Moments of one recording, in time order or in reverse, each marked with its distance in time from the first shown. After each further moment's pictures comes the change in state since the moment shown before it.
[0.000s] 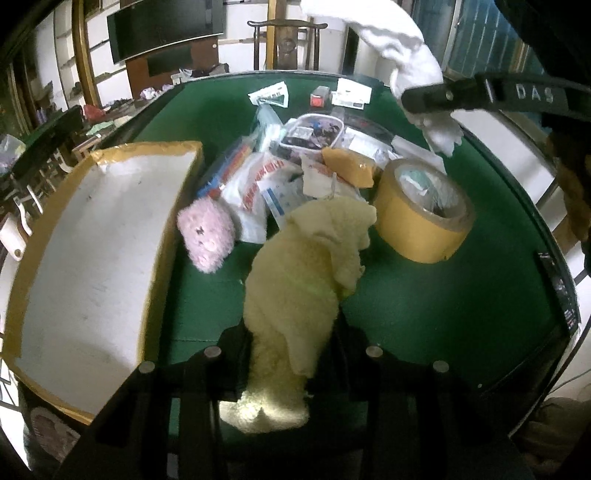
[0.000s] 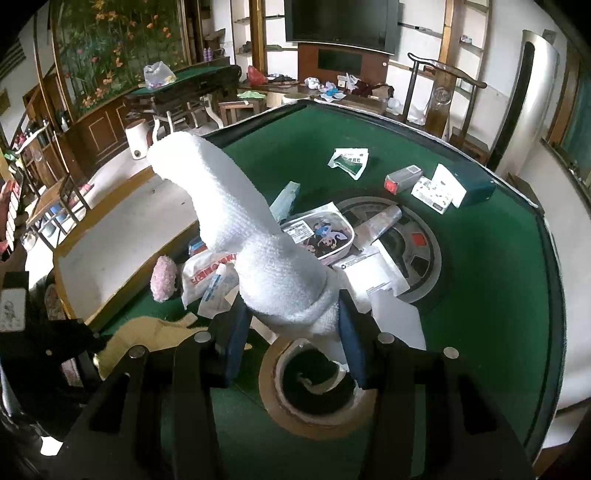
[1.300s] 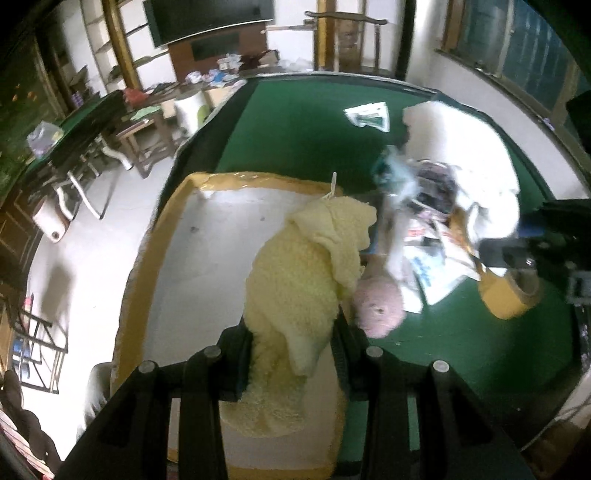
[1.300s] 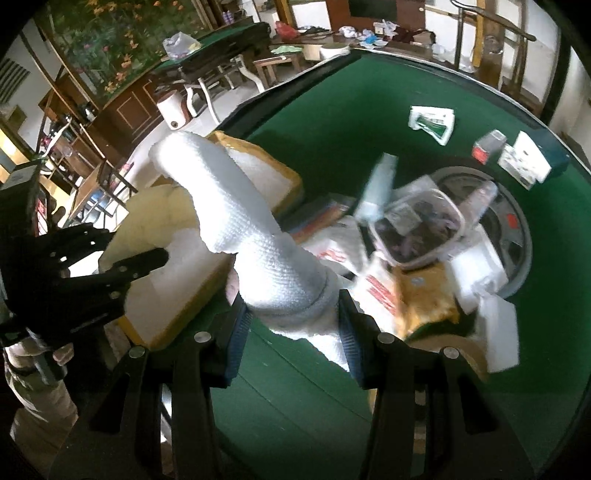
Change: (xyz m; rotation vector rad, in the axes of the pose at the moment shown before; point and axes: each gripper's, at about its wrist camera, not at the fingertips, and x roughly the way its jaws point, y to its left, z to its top) left arm -0.006 0.116 0.076 -0.088 0.085 0.156; right arm 0.052 0.056 0.043 0.058 0.215 0.225
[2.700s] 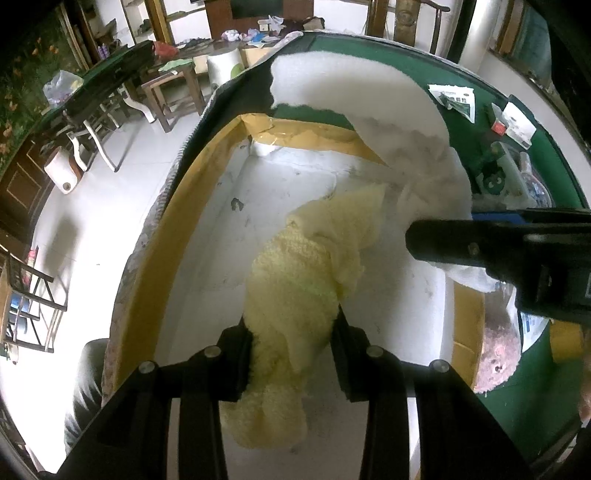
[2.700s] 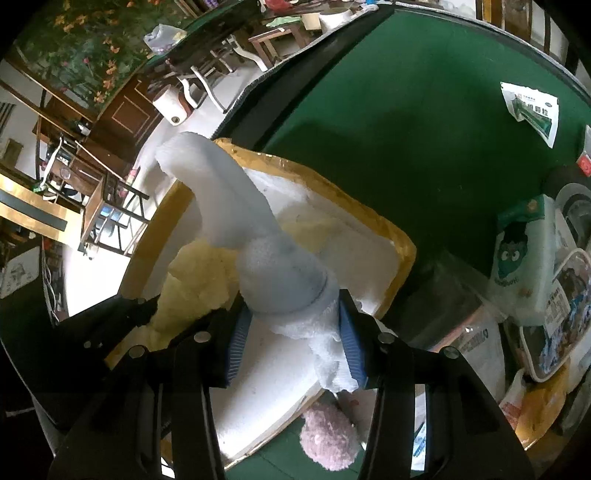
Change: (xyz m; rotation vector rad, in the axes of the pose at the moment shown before) left arm 0.062 0.048 0.017 -0.132 0.119 0.047; right arm 0.140 0.057 0.098 0.127 0.111 0.104
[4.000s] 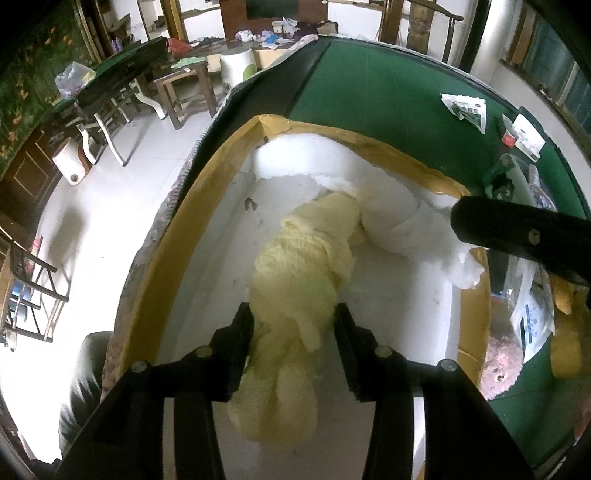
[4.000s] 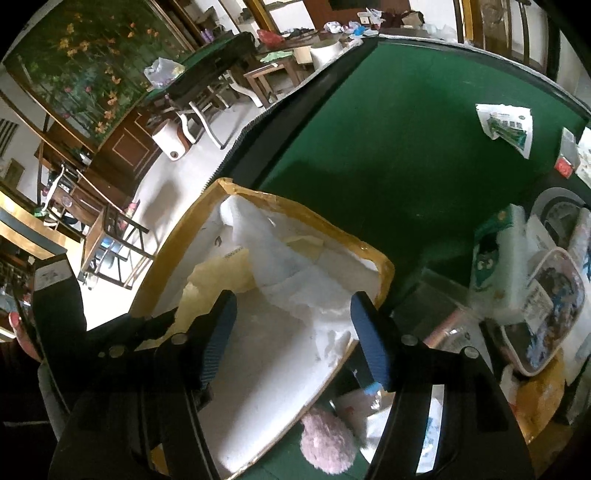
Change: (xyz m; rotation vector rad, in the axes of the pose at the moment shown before) left arm -0.004 -0.001 -0.005 -0.036 -0.010 0.025; right arm -0.018 -0.005 -0.006 0.030 -0.153 -0.008
